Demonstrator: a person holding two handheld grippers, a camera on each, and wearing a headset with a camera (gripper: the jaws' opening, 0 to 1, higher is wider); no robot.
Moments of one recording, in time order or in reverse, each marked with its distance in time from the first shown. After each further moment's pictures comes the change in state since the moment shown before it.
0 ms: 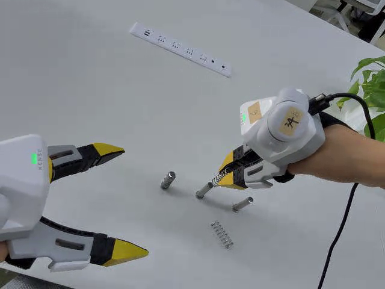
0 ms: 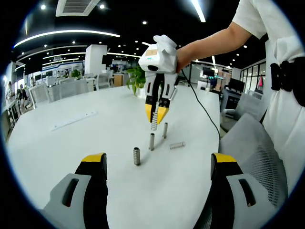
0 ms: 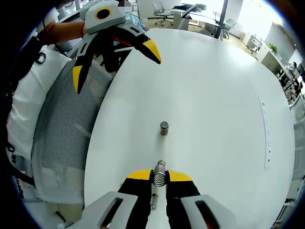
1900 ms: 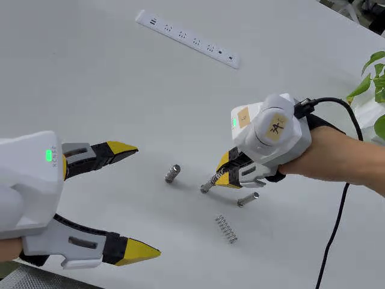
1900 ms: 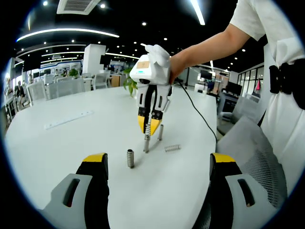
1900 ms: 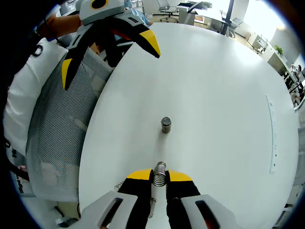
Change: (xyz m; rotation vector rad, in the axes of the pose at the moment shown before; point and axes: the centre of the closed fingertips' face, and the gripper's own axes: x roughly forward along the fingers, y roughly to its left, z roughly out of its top) left arm 0.009 -0.007 -0.001 -0.022 -0.018 -0.032; right arm 0.027 -0.001 -0.004 -0.035 0.029 0.028
